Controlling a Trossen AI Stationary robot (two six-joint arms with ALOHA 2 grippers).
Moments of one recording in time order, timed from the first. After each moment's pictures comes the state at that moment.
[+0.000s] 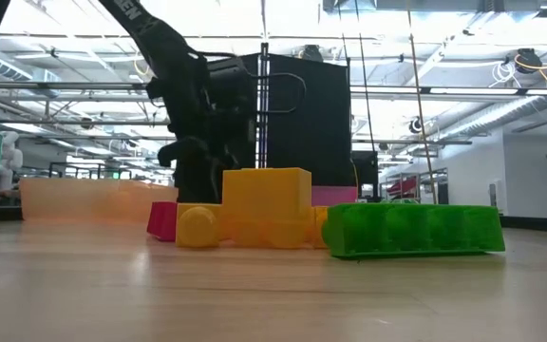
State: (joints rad) left arm 0.28 1.77 1.01 -0.41 0.14 0.40; right arm 0.37 1.26 1.41 -0.91 0.76 0.56
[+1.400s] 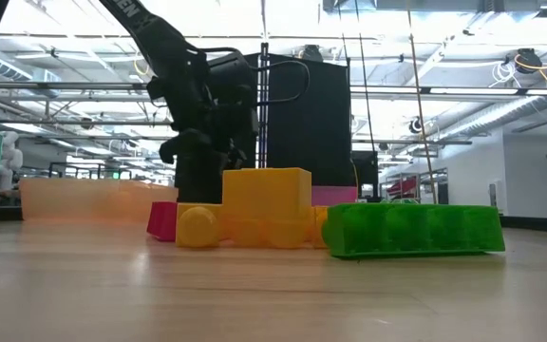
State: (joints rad) left arm 0.25 1.77 1.01 -0.35 0.18 0.42; right arm 0.37 1.26 1.41 -0.91 0.76 0.55
